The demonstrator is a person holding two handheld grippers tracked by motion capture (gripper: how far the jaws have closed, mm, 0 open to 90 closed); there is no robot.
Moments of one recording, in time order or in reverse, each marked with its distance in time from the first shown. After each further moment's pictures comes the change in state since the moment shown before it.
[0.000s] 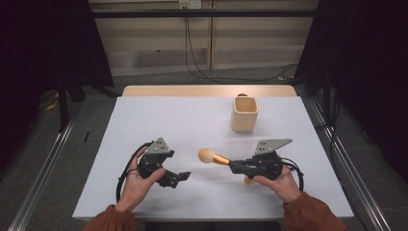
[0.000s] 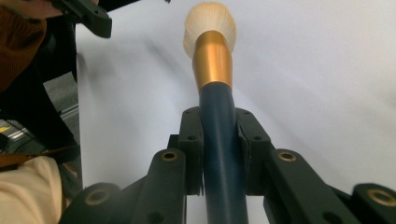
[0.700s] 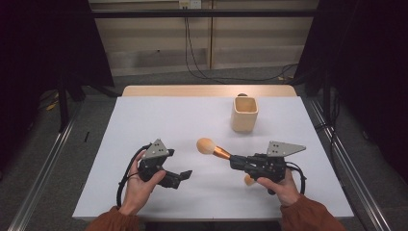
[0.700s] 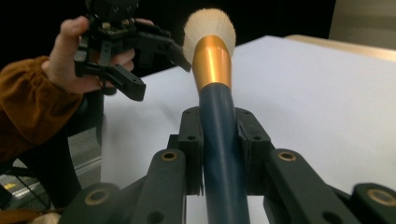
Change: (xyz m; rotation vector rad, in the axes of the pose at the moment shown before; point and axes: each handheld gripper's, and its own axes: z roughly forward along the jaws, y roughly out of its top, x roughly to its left) left arm -0.007 -0.003 -0.001 -0.104 0.023 -0.011; right arm 0.006 -0.006 -0.010 -0.302 0.057 -0.011
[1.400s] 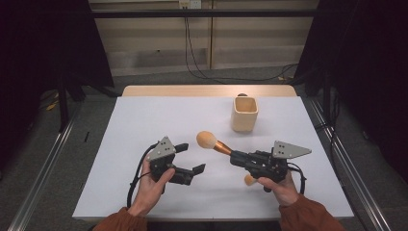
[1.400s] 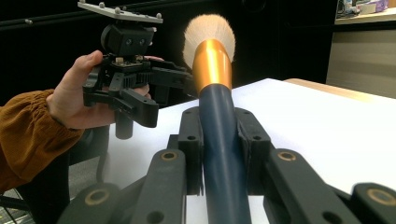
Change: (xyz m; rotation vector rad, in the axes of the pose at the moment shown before) left arm -0.015 0.012 0.022 -0.218 -0.090 -0.015; right arm 0.003 0.002 -0.002 -0.142 0.014 -0.037
